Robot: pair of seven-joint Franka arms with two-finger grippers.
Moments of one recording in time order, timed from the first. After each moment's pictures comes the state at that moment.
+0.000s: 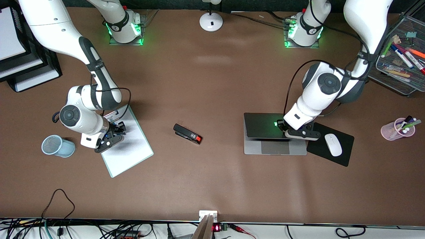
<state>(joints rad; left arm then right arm) 0.12 0.41 -0.44 -1.98 0.20 2.55 -0.36 0.08 0.59 0.03 -1.85 0.00 2.39 -0.45</state>
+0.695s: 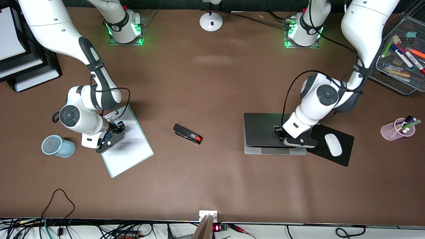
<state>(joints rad) 0.12 0.53 -0.43 -1.91 0.21 2.60 -0.36 0.08 0.60 0.02 -1.85 0.00 2.40 -0.51</state>
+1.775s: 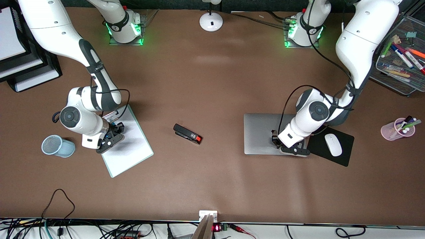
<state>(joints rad) 0.12 0.72 -0.40 -1.82 0.32 2.66 -0.36 0.07 0.61 0.02 -1.84 0.00 2.41 -0.53</state>
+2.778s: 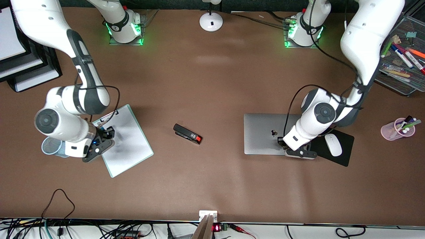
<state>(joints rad) 0.12 0.62 -0.41 -1.76 0.32 2.43 -0.36 0.08 0.56 0.03 -1.60 0.00 2.15 -0.60</state>
